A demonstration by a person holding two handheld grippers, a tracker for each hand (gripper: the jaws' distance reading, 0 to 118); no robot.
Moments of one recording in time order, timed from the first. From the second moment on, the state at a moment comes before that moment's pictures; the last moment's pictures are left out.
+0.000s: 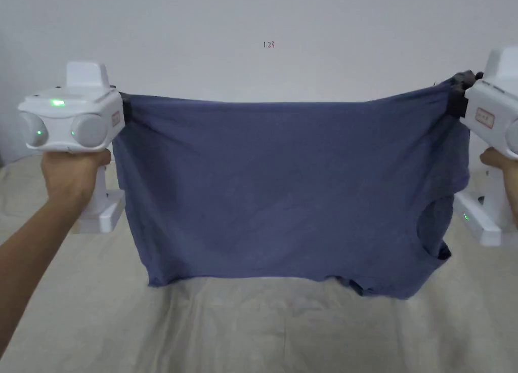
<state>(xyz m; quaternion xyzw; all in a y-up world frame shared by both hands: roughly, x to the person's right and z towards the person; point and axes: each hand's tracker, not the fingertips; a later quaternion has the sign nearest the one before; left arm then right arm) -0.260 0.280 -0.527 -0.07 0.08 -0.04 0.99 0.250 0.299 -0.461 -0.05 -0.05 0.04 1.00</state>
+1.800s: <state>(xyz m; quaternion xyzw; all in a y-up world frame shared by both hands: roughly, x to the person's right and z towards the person) -0.263 0.070 -0.173 -0.27 0.03 0.04 0.96 0.208 0.091 -0.128 -0.24 -0.06 -0.02 0.97</state>
